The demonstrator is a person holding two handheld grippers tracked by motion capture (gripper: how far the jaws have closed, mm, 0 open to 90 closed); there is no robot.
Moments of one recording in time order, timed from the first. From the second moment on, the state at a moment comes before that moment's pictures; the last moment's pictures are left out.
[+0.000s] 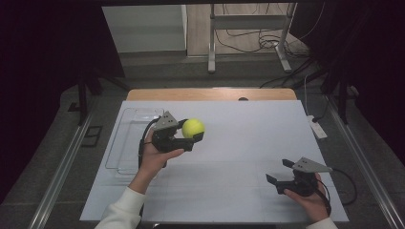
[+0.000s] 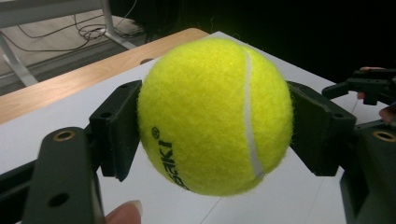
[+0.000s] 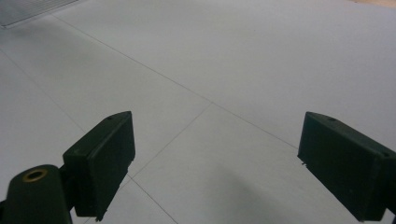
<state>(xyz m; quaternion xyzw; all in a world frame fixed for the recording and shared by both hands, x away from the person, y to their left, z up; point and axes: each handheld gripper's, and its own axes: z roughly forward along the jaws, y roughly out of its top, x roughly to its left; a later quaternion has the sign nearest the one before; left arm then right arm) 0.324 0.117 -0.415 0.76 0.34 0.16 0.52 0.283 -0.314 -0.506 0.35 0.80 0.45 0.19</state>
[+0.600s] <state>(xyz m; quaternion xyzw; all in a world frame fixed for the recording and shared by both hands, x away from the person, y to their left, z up) 0.326 0.131 -0.411 0.75 0.36 0.18 0.53 0.283 -0.313 -0.506 0.35 0.80 0.45 0.19</state>
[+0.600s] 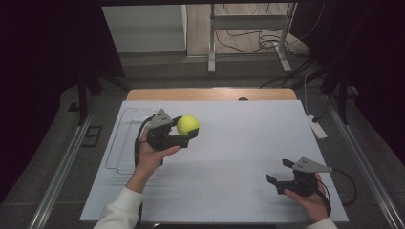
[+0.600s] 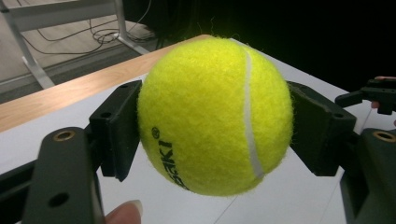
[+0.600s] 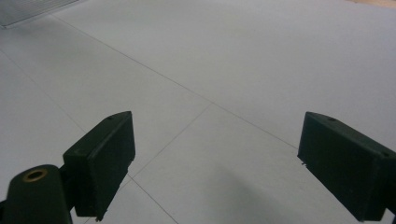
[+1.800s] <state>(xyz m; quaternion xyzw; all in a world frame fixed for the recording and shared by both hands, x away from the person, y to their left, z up) 0.343 0.163 -0.418 0.72 0.41 0.20 0.52 0.282 -0.314 -0.506 0.35 0.80 0.45 0.19</state>
